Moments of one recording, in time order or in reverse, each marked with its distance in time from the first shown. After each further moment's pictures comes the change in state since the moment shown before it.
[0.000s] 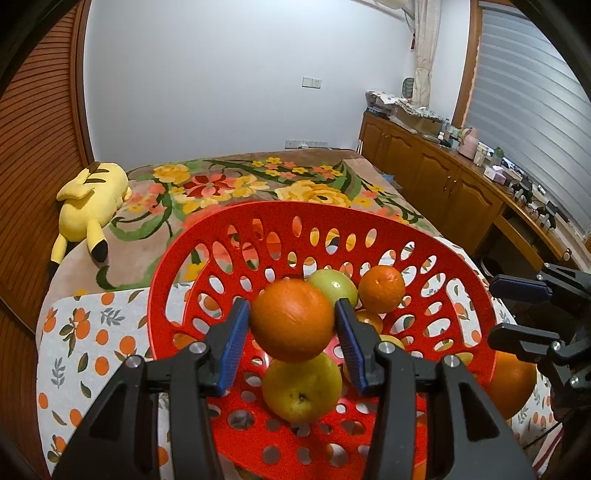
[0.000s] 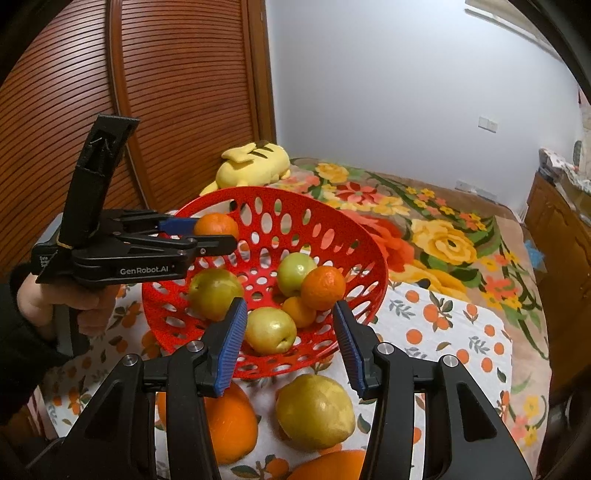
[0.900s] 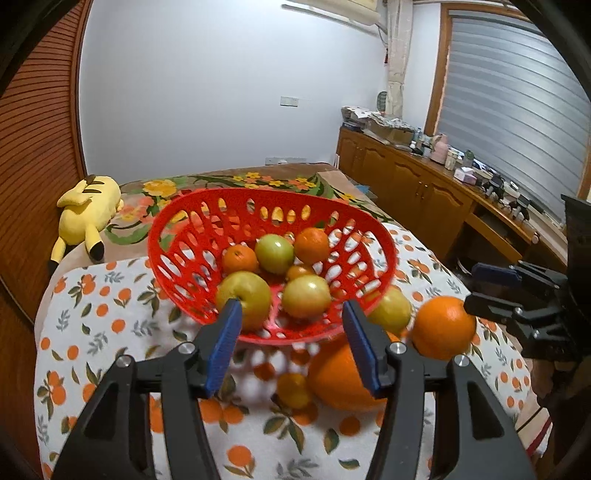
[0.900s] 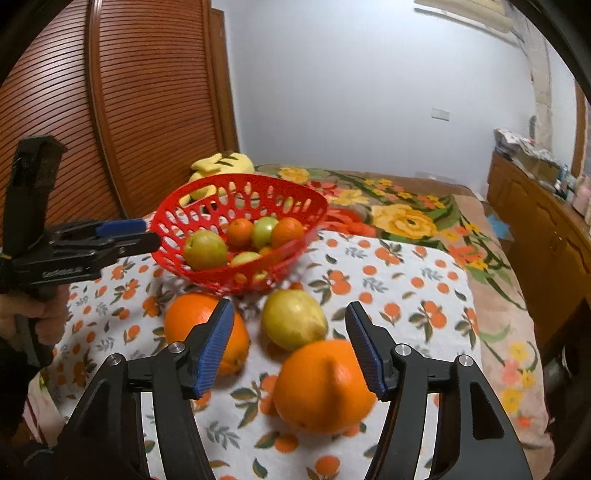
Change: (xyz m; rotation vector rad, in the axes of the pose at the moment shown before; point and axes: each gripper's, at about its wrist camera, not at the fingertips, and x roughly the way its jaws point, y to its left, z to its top) left arm -0.084 -0.045 -0.067 0.039 -0.070 -0.057; right arm -0.074 0.000 -0.076 0.125 -0.049 -0.134
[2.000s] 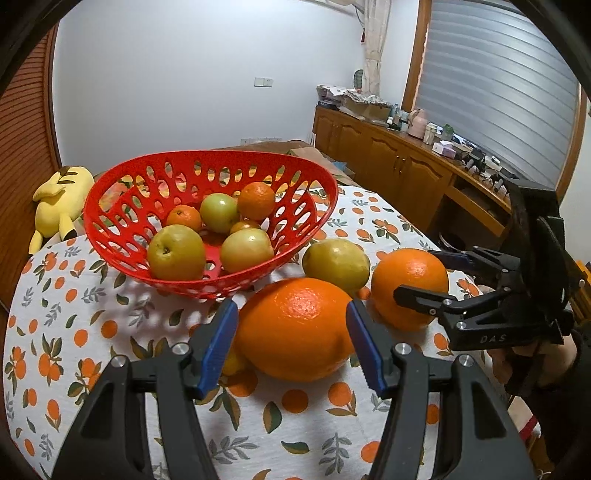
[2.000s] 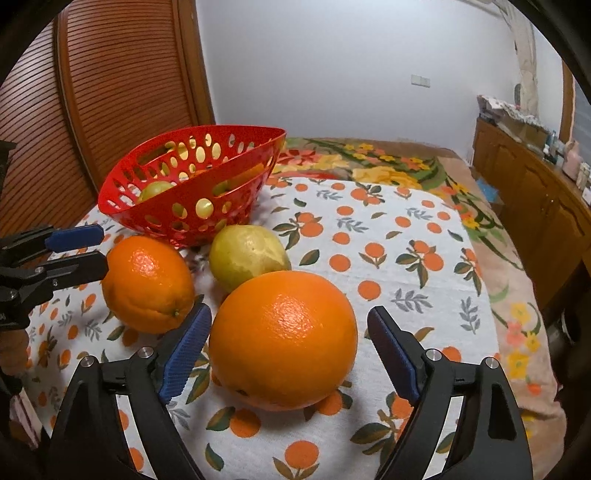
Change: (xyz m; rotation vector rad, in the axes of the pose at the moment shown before) left arm 0.021 -0.045 -0.028 0.042 0.076 -0.069; right arm 0.044 -0.025 -0.041 0.063 0.103 -0.030
